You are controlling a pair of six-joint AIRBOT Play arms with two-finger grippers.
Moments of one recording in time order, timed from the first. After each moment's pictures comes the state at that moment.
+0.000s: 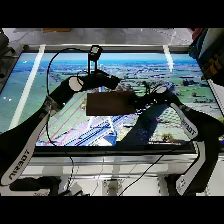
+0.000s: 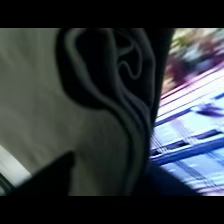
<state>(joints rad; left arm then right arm) -0.48 -1.52 1.46 0.88 -0.49 -0.99 0.10 -1.95 1.42 -0.66 1.03 1.27</state>
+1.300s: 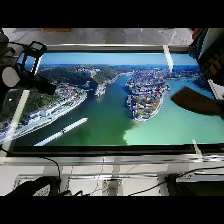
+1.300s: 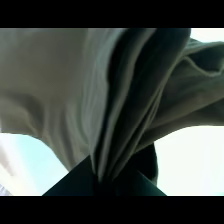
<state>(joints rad) -0.14 -1.17 1.46 1.68 -1.23 -1.31 -0.92 -1.55 1.50 -1.24 1.23 1.69</state>
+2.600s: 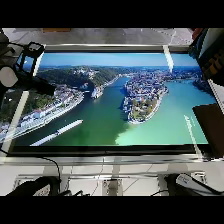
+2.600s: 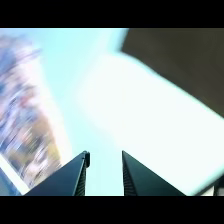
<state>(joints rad) -0.13 -1.16 1.46 1.67 -1.25 -1.32 -0.74 -1.18 1.40 -1.14 1.34 1.66</state>
